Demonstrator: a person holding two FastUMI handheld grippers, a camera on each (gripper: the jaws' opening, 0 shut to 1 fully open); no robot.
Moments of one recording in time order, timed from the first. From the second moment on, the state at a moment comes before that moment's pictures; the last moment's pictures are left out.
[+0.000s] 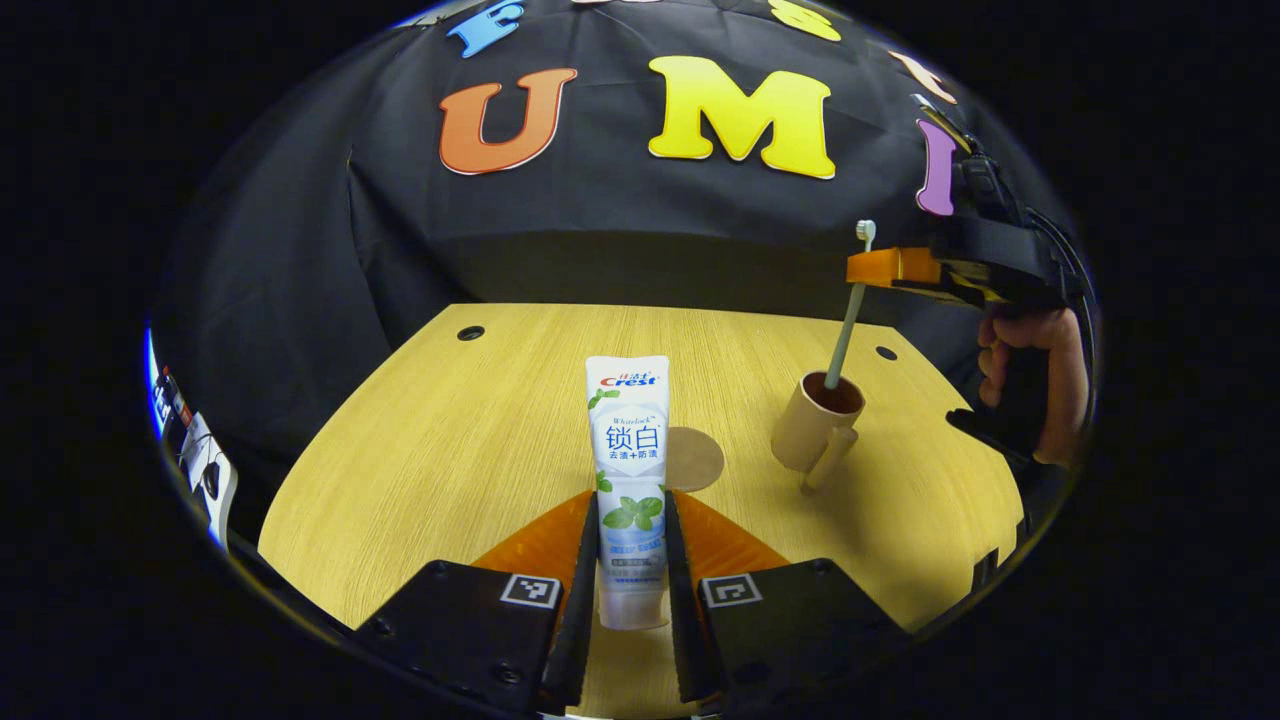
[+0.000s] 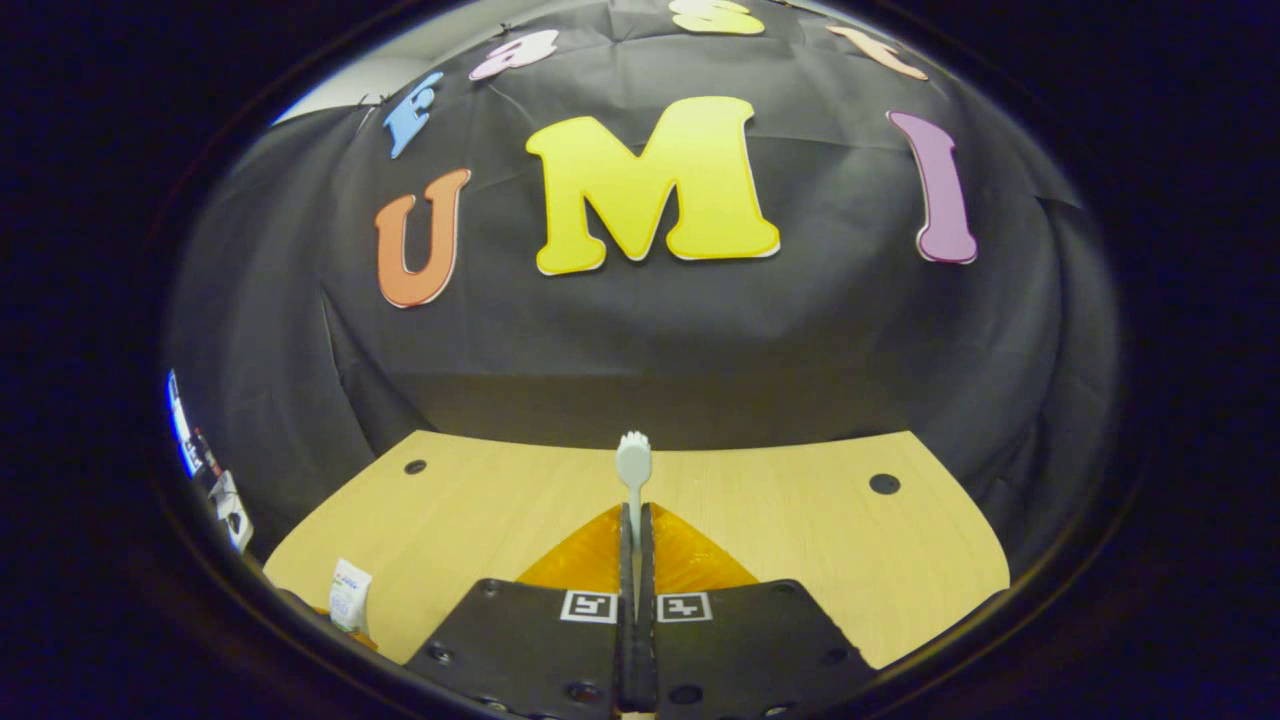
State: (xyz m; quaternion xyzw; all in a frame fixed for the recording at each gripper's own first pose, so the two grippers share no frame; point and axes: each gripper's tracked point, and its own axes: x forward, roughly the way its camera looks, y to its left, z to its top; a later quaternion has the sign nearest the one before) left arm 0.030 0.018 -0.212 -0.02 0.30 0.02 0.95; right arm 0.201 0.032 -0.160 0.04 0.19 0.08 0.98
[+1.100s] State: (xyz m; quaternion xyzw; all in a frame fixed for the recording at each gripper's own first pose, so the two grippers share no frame) left arm 0.101 -0.020 -0.167 0.02 0.19 -0.02 0.98; right arm 0.174 0.015 -0.218 0.02 0.23 0.07 0.97
